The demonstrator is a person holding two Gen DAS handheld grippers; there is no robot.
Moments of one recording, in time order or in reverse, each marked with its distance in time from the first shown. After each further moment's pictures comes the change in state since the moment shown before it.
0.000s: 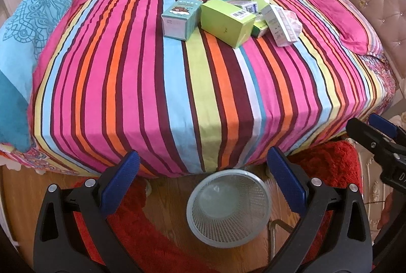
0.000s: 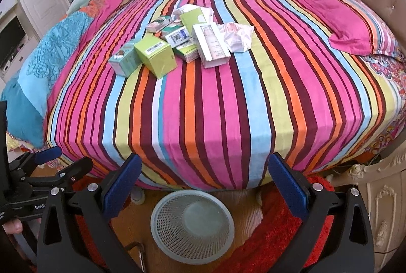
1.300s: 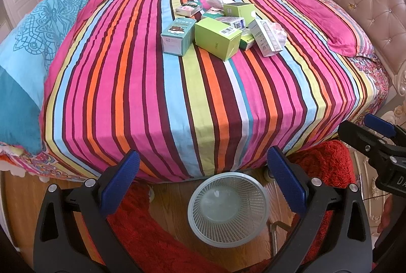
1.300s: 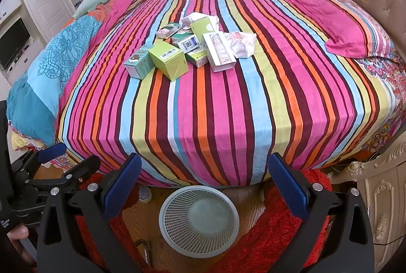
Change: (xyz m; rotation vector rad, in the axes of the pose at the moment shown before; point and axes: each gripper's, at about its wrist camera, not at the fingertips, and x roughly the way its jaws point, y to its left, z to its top) left arm -0.043 -0.012 -0.014 0.036 -0.073 0.004; right arm -0.036 0.017 -0.009 -0.005 -0.016 0.010
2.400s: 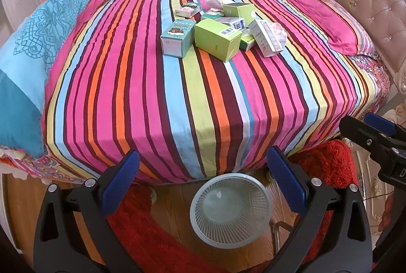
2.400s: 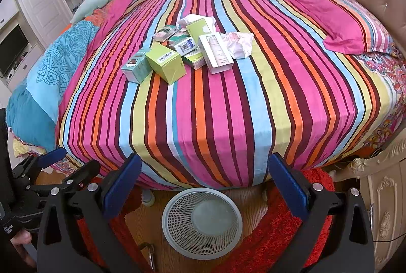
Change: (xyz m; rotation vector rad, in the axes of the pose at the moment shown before) left arm 0.001 0.000 0.002 0.010 -0.001 0.007; right arm 0.003 -0.006 0.002 0.033 -0.002 0.006
